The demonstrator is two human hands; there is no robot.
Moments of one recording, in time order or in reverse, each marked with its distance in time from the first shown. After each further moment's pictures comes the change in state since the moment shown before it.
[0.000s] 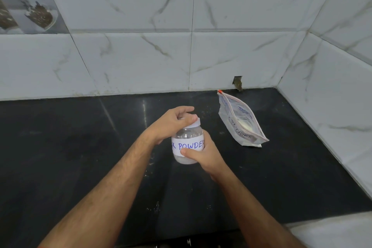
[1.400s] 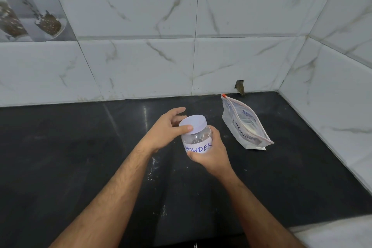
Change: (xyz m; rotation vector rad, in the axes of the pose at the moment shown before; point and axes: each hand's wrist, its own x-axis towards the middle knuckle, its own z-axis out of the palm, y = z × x) left_hand -0.022 -0.012 -0.016 -0.009 0.121 0.045; right_hand 0.008 0.011 0.003 -0.267 0.211 -0.162
